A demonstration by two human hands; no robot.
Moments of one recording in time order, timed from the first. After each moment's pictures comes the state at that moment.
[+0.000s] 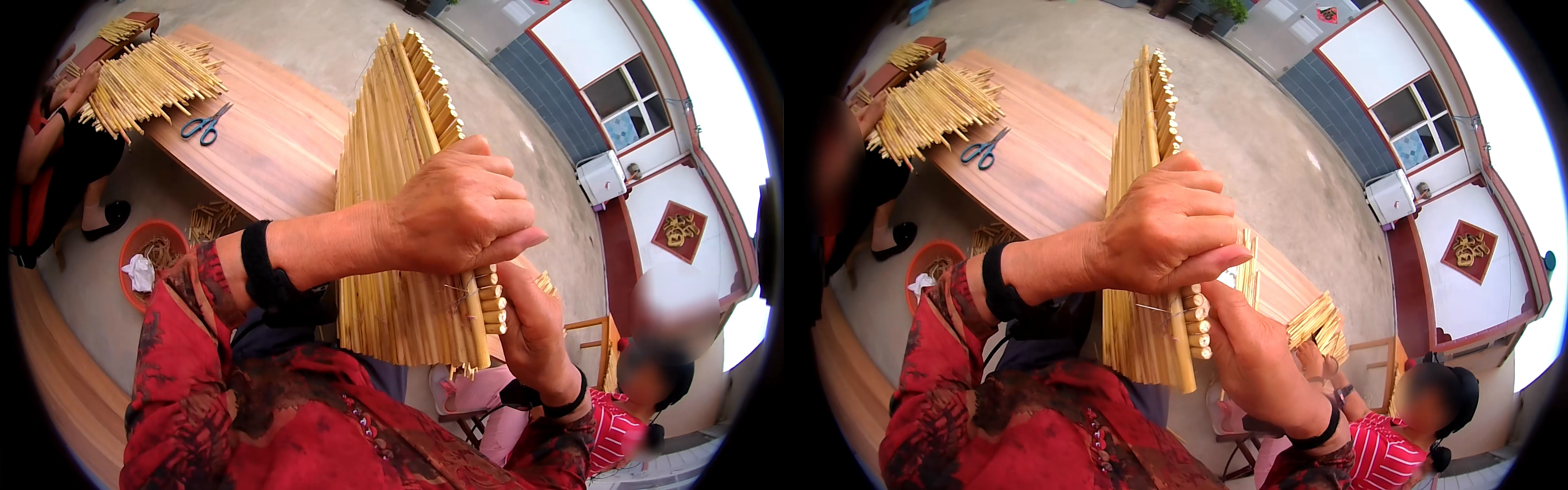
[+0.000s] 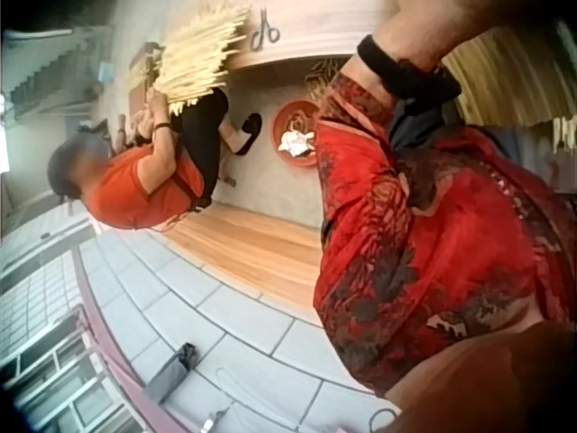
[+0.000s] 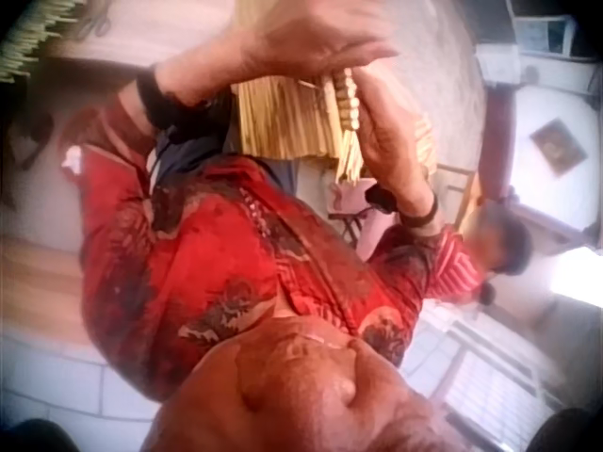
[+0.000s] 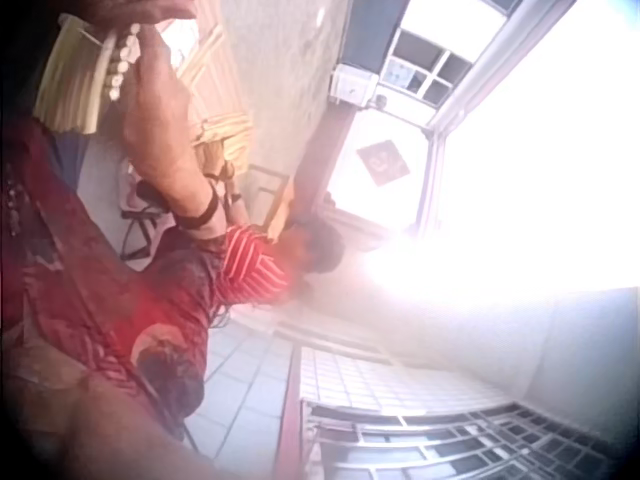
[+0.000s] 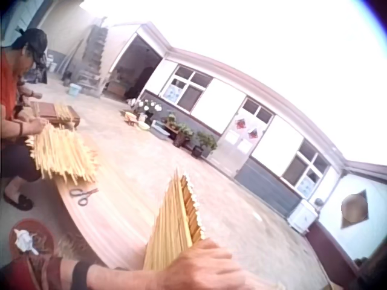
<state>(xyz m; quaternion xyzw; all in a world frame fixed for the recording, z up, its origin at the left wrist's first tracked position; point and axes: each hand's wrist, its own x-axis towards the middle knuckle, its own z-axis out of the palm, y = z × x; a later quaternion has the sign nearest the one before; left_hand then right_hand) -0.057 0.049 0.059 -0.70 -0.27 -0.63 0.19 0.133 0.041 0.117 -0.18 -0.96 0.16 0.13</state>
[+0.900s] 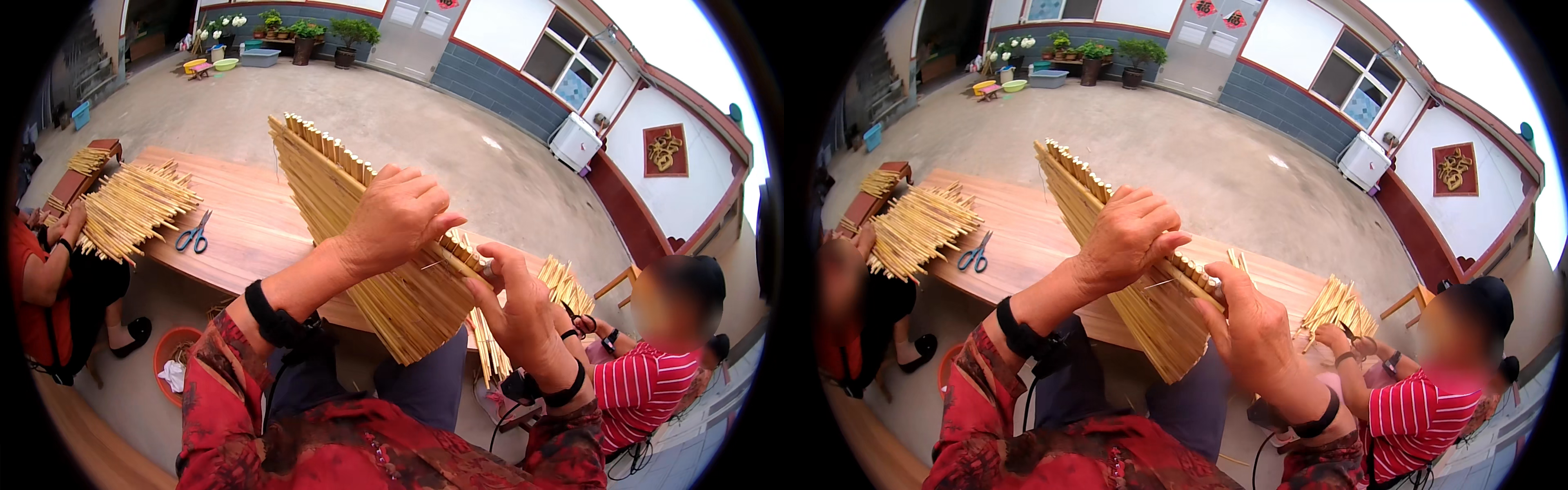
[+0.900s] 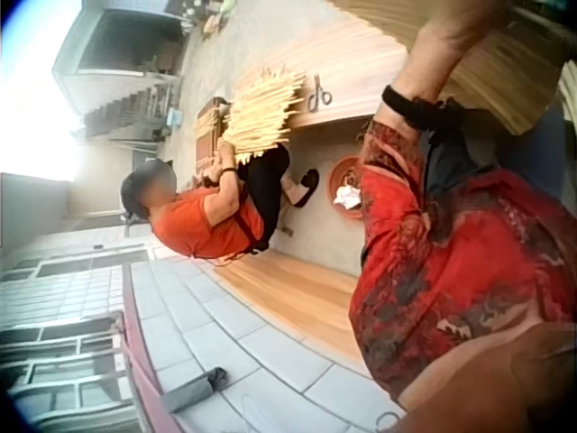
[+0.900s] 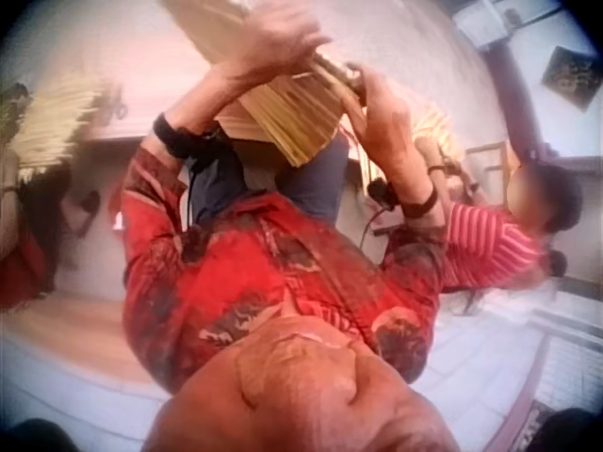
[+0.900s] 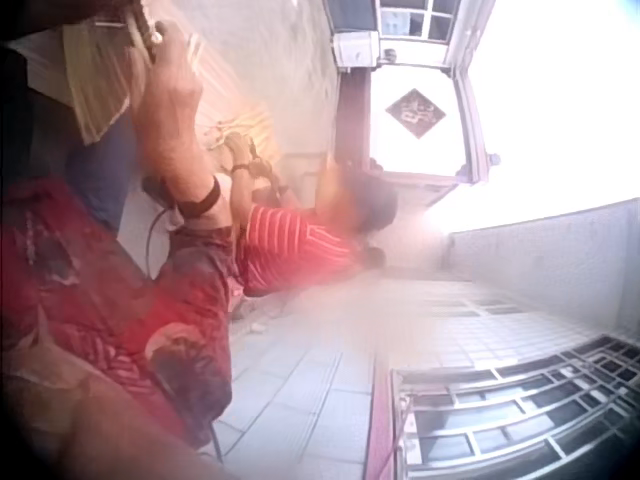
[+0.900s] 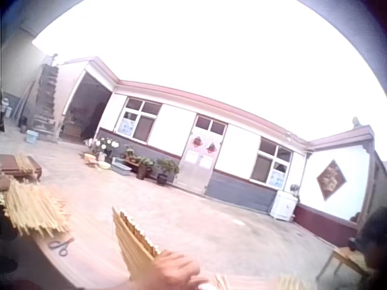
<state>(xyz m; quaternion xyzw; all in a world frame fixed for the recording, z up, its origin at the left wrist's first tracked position) -0.060 0.075 0.065 -0.74 -0.37 -0.52 0.22 0.155 0.055 0.089 -0.23 -0.91 0.01 0.35</state>
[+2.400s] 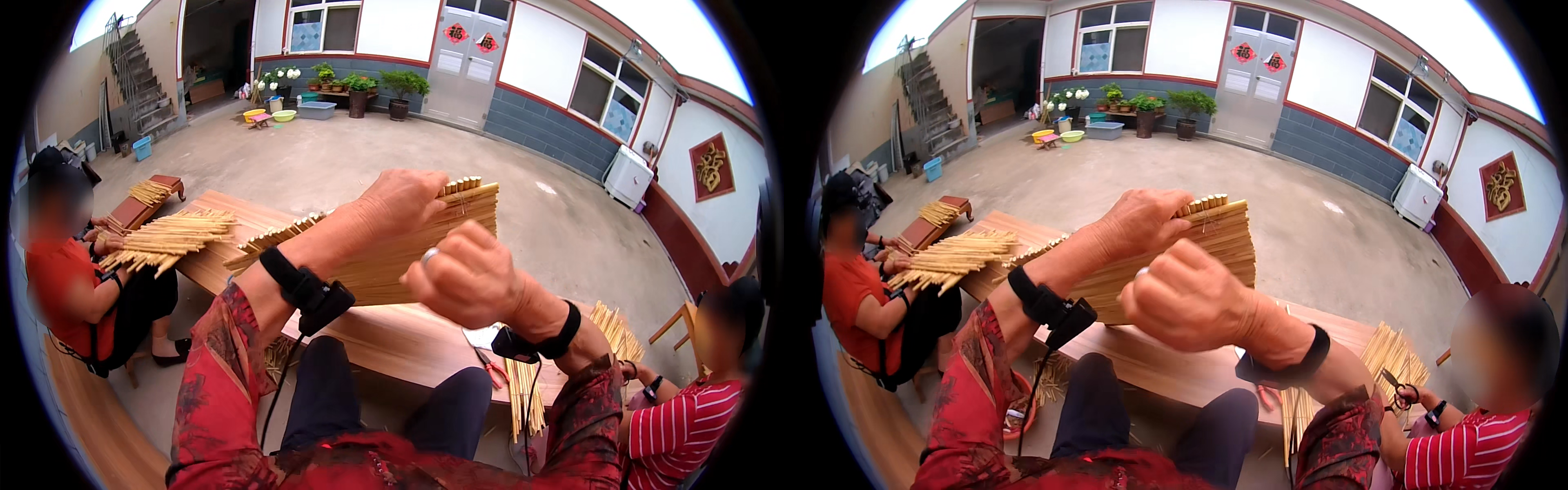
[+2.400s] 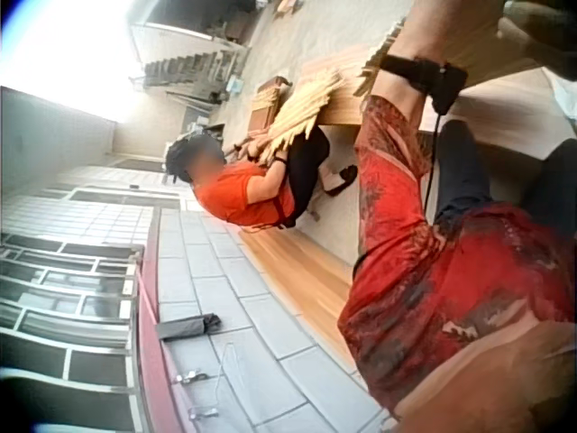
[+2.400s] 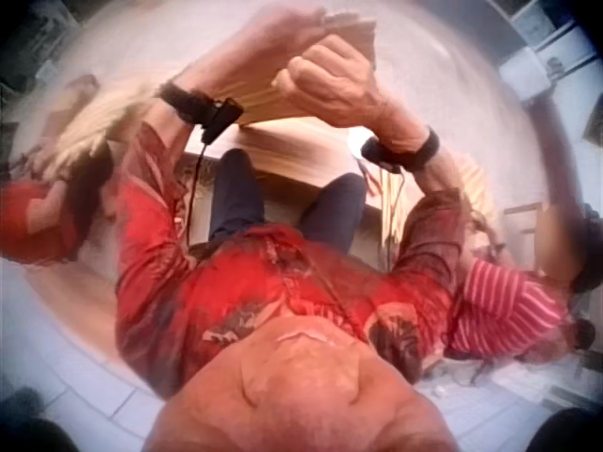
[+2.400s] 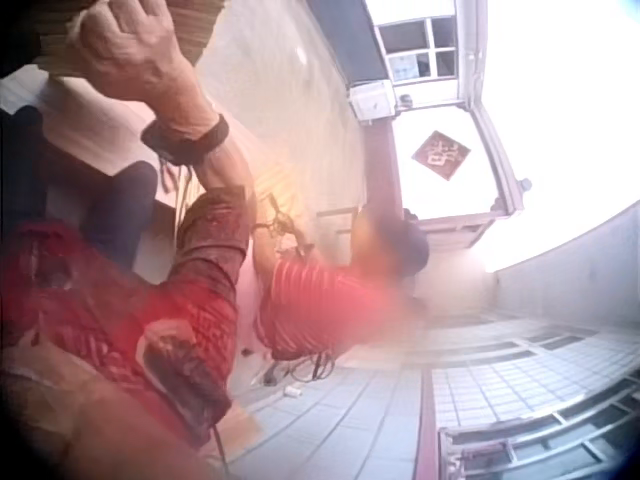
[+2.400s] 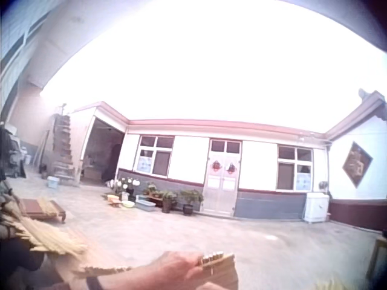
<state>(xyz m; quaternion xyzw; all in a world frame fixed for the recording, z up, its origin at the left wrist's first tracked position) -0.091 0.114 0.122 -0.74 -0.59 -0.29 0.15 0.091 0.129 0.129 0.26 -0.79 -0.33 0.45</state>
